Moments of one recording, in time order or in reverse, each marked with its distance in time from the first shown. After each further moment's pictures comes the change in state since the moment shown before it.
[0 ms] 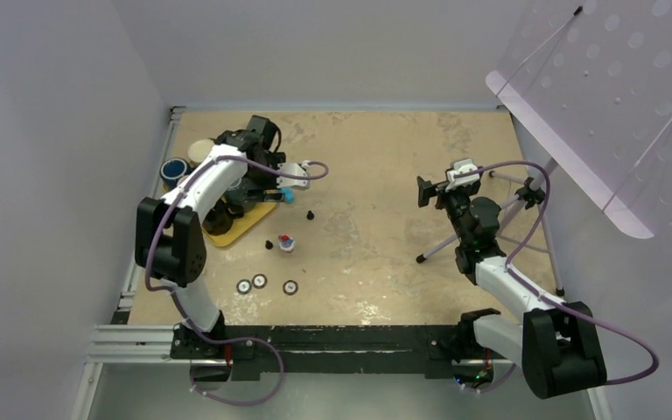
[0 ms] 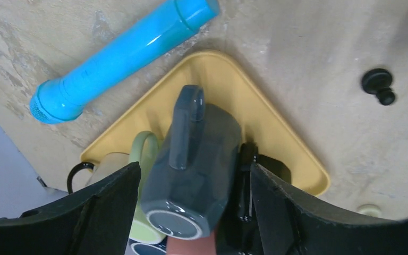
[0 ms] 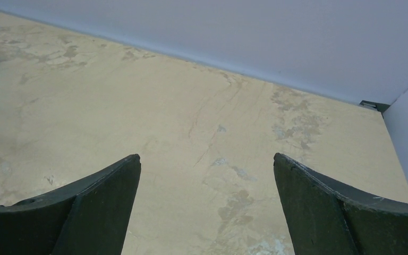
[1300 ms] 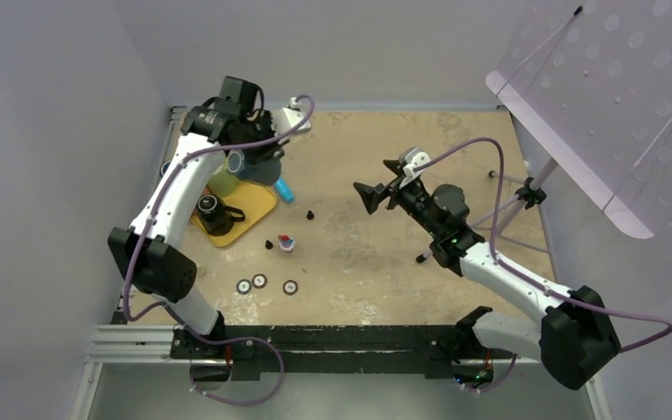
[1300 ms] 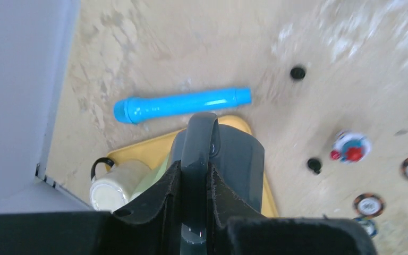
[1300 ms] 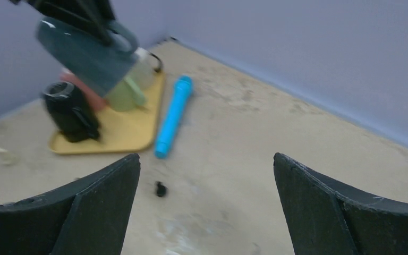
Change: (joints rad) left arm -0.004 -0.053 0.292 -0.062 0.151 -0.349; right arm 0.373 0.032 0.233 -0.201 -0.053 0.077
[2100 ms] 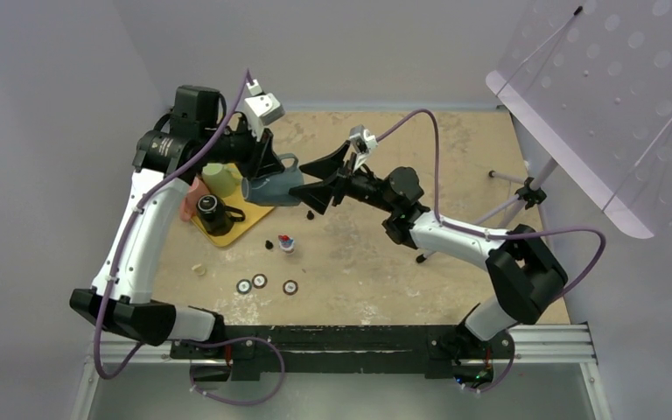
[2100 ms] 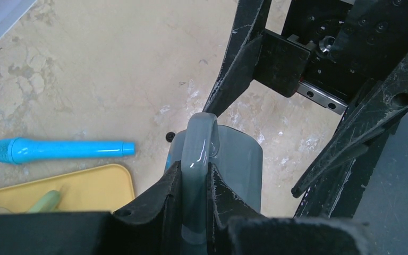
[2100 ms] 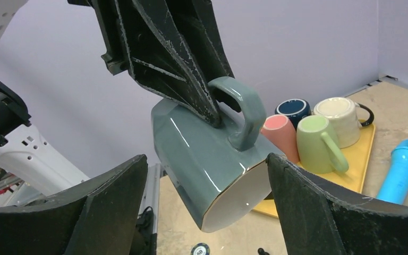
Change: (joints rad) left arm 0.045 -0.289 -0.029 -0.005 0.473 -0.526; right arm 0.211 0.435 0.309 0.451 -0.410 0.633
